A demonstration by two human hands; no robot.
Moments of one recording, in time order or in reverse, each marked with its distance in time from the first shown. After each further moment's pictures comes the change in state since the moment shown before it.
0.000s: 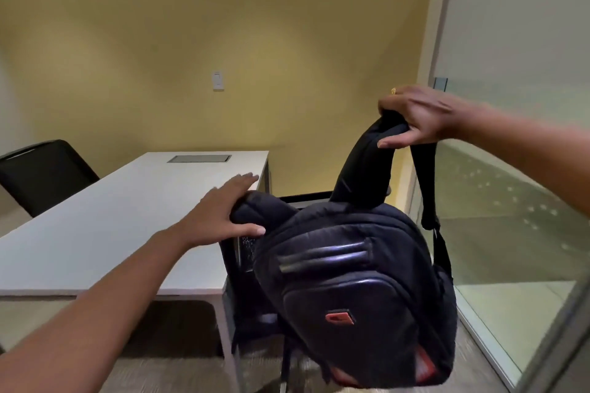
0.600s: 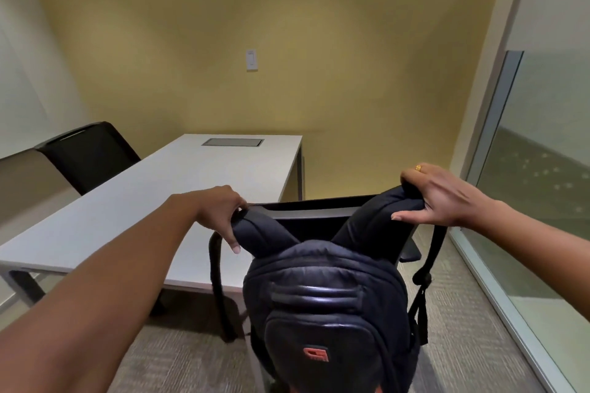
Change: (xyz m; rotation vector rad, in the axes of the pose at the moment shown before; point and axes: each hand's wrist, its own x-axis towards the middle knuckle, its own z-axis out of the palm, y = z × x) left_hand 0.064 -0.076 -0.018 0.496 -0.537 -0.169; right_hand -0.011 0.010 0.150 0.217 0.026 0.150
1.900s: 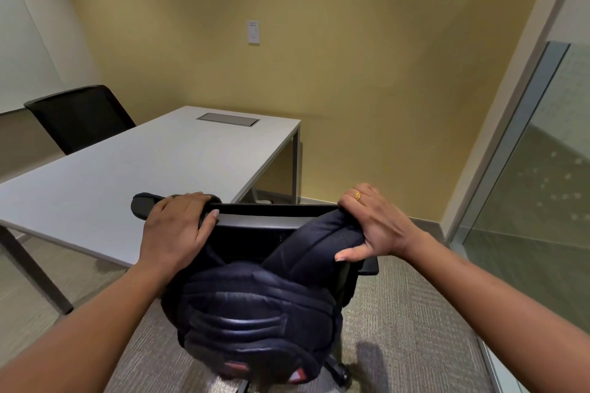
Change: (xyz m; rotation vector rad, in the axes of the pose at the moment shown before) left_hand 0.078 0.174 0.054 -0.056 0.832 -0.496; right_hand -0.018 0.144 0.071 0.148 0.145 -0.364
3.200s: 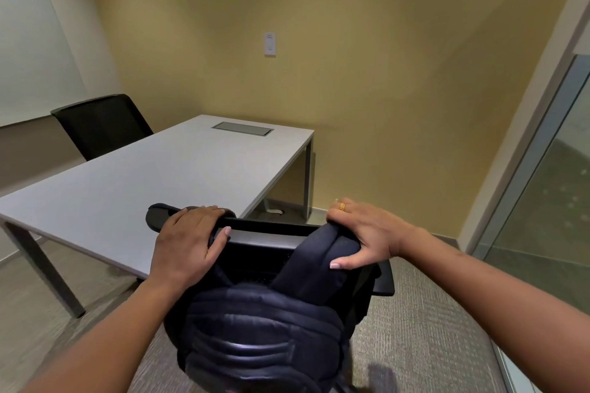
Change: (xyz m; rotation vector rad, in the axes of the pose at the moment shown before) left_hand -0.001 -0.008 -0.002 0.015 0.020 0.009; right_hand 0.043 0.009 0.013 0.153 -0.267 -0.104
